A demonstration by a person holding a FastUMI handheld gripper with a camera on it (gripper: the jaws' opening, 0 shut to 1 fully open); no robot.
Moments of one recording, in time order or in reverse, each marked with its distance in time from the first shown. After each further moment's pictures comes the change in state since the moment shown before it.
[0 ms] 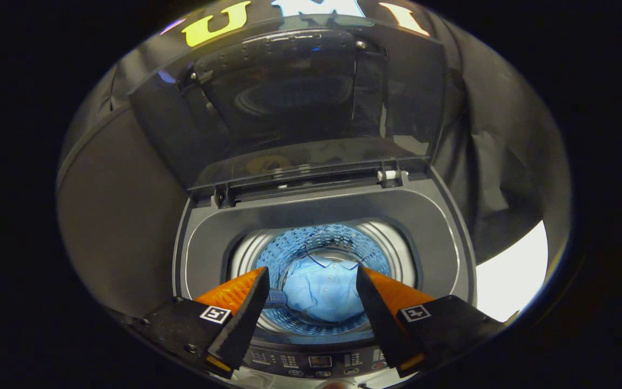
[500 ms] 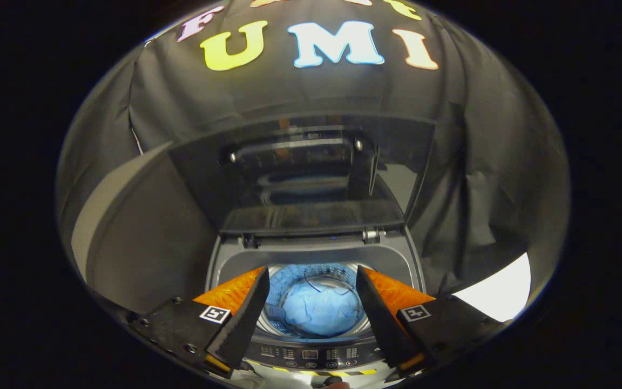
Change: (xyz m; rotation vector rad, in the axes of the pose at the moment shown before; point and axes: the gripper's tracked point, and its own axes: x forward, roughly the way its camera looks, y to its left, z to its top) arm -0.088 0.014 0.090 -0.044 -0.187 0.038
